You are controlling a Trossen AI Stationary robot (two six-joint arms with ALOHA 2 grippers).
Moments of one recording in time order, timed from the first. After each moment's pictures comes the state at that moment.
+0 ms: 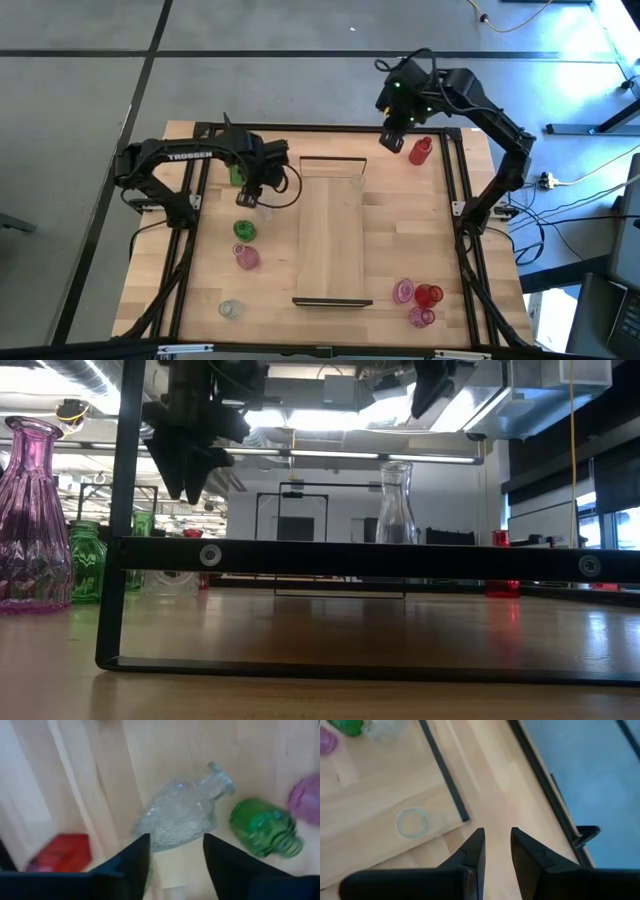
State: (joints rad) left arm 0.31 1.52 1.26 -1.25 -0.02 0.51; right arm -0.48 1.67 2.10 -1.51 -0.04 -0.09
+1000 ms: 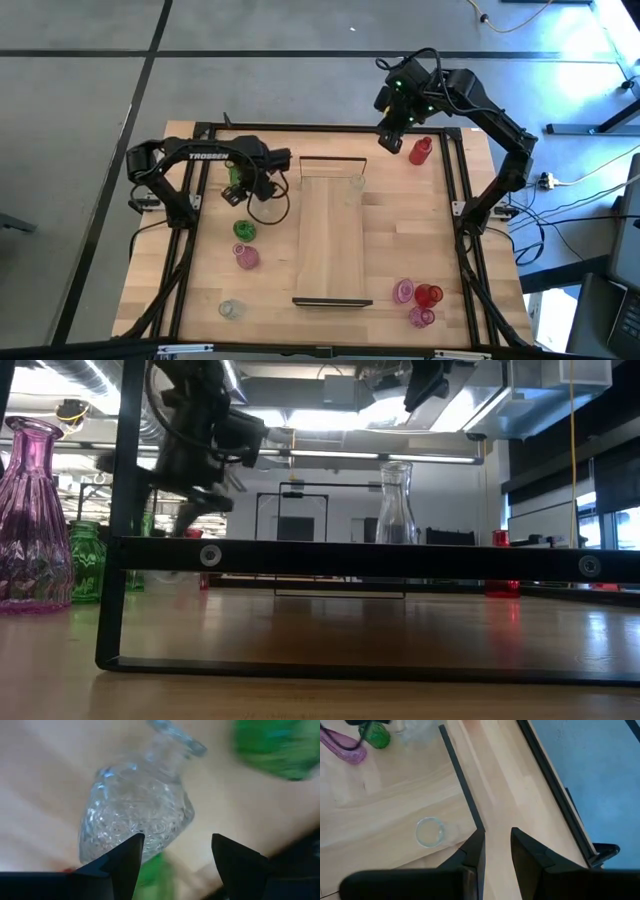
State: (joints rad) left arm 0.36 1.64 1.11 -1.19 -0.07 1.03; right arm -0.48 1.66 2.09 -1.45 -0.13 -0.10
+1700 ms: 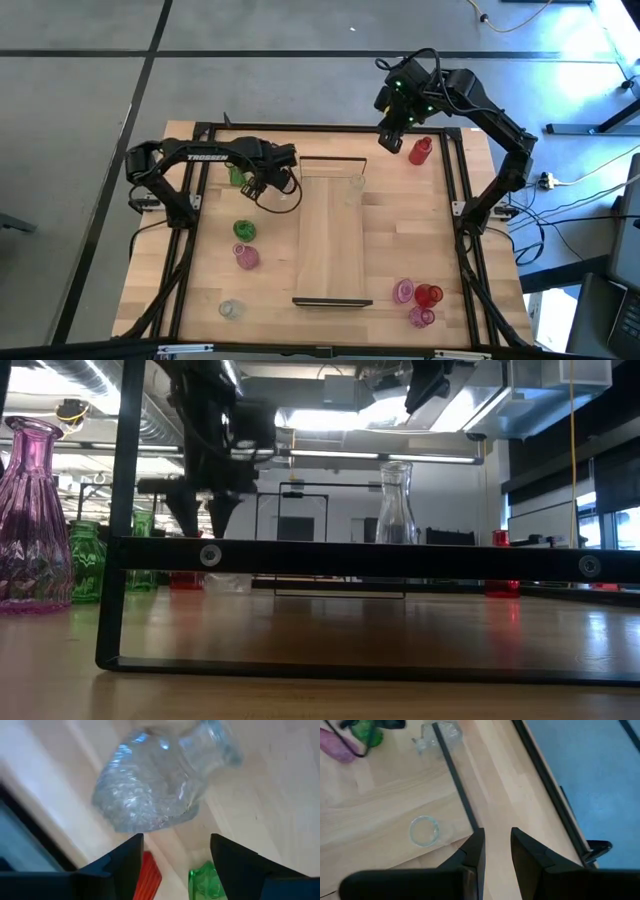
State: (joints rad) left arm 0.34 1.60 1.11 -0.95 -0.26 0.83; right arm -0.48 1.66 2.09 -1.45 -0.09 -0.10
